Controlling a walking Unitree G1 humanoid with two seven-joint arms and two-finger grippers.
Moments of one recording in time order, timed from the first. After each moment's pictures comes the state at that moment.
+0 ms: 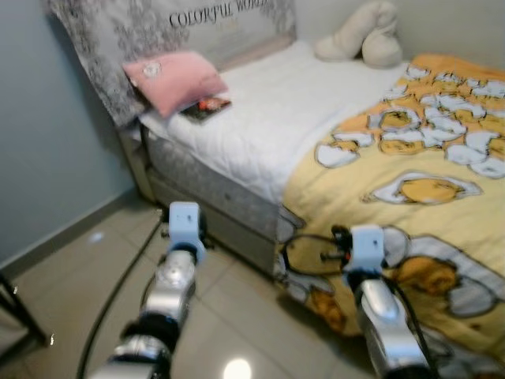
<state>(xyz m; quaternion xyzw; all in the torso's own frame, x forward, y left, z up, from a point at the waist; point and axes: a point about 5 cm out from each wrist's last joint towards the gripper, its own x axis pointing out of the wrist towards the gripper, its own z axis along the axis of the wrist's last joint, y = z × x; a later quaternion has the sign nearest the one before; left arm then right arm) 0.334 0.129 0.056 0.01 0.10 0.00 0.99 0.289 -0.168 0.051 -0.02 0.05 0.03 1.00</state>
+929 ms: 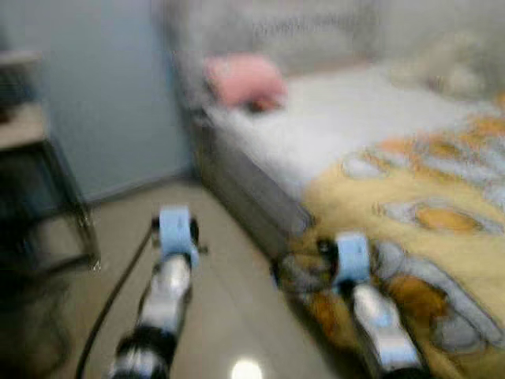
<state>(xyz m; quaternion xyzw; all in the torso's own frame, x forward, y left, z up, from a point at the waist) 0.319 0.149 0.048 -0.01 0.10 0.05 0.99 0.289 -0.149 0.038 -0.03 0.09 0.10 0.99</state>
